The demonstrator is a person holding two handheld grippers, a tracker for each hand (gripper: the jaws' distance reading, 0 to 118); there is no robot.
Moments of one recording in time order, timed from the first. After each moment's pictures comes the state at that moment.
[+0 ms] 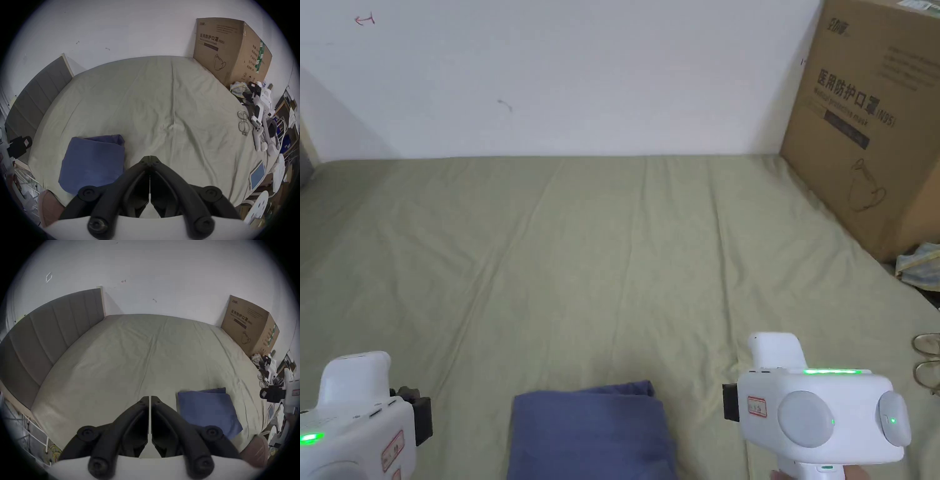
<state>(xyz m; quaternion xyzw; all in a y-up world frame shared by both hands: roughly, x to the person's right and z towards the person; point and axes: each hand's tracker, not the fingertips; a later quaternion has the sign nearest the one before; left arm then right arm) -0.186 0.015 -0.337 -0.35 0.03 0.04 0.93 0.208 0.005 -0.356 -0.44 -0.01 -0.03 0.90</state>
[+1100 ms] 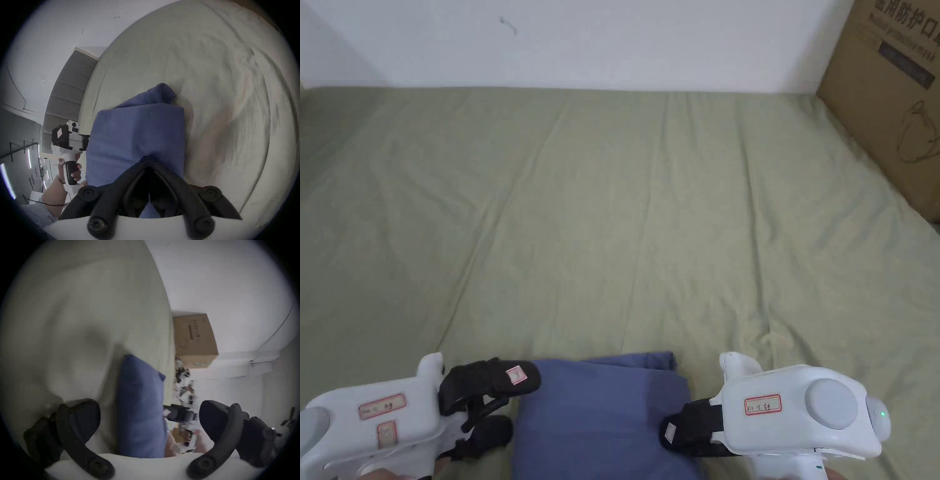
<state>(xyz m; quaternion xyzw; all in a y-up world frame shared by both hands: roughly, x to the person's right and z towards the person) -0.195 -0.143 -0.437 -0.47 -0.31 0.51 0.65 0.203 -0.104 -0.413 -0.58 0.20 -0.24 0.76</state>
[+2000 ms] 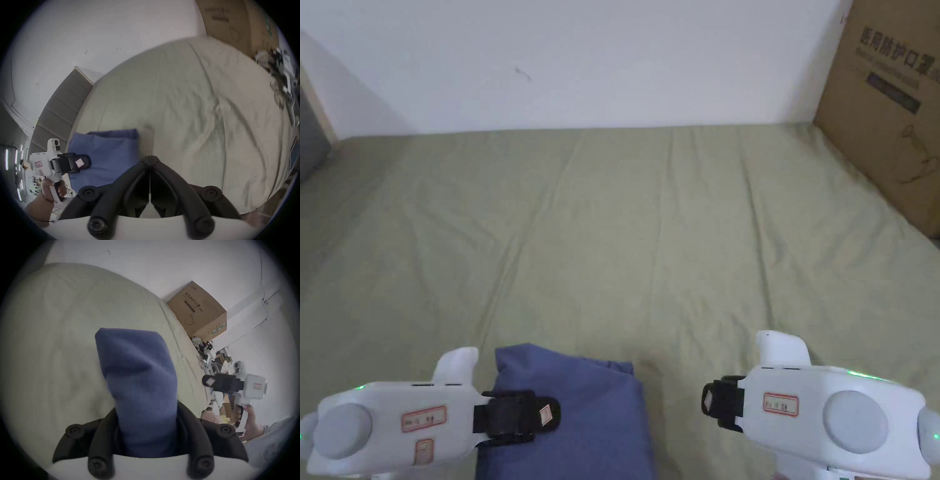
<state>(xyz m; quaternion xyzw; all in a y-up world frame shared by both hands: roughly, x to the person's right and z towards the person) -0.228 -0.058 -0.416 -0.46 -0.30 0.22 0.81 0.163 -0.009 -0.365 -0.44 0.08 -0.18 0.88</state>
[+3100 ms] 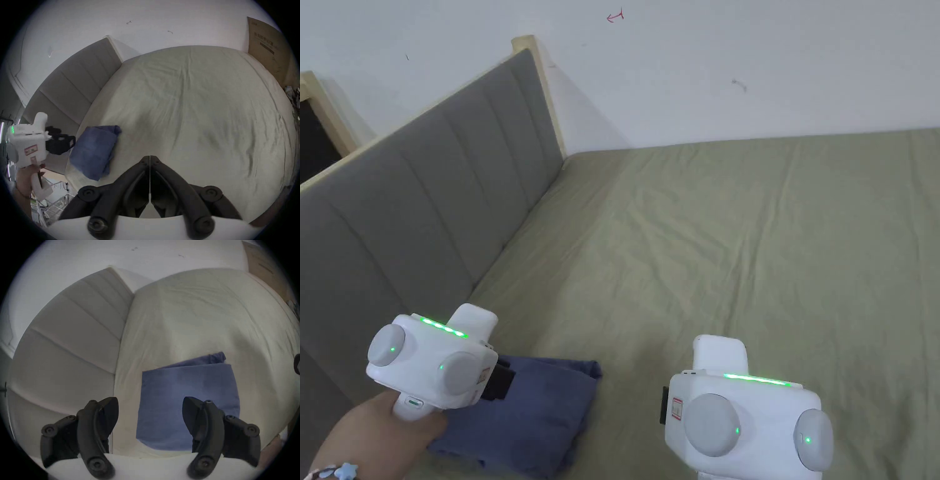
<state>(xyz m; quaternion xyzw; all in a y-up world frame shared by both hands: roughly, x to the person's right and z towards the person) -0.488 -0.008 -0.413 -0.49 0.13 -0.19 0.84 -0.187 -0.016 -0.392 -0.46 0.14 -0.11 0.87</state>
